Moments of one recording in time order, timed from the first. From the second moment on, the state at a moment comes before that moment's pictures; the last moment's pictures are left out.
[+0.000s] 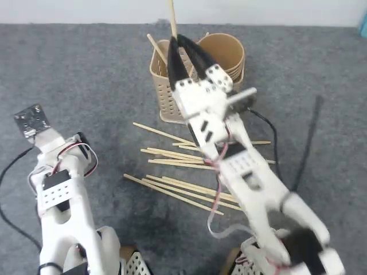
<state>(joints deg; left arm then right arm) -32.0 -35.5 71.0 24.5 10.5 -31.1 -13.6 44.5 -47.8 -5.0</state>
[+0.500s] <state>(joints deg) -30.8 -35.5 71.0 23.1 10.5 -30.5 14.2 26.4 -56.4 -1.5</state>
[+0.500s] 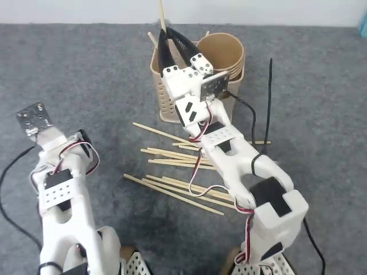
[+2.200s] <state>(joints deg) -30.8 -35.5 71.0 23.1 10.5 -28.9 -58.9 41.2 64.7 -4.4</state>
